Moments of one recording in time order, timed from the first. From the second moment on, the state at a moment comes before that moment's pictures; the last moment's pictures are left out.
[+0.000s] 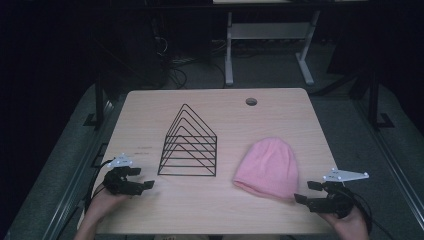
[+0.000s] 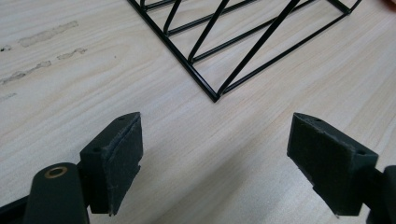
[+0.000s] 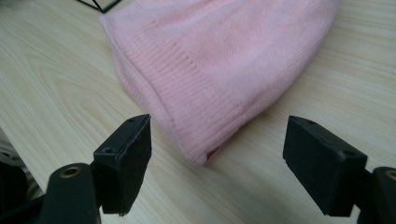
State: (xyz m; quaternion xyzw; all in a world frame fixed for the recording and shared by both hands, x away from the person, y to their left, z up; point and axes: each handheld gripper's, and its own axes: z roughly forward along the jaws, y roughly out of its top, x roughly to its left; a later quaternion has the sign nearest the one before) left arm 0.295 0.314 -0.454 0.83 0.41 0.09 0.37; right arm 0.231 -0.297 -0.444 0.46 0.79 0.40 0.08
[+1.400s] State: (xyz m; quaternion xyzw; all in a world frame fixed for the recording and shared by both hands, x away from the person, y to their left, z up) left arm 0.295 0.315 -0.455 0.82 0.42 0.09 0.38; right arm 0.300 -0.266 -0.406 0.42 0.82 0.39 0.05
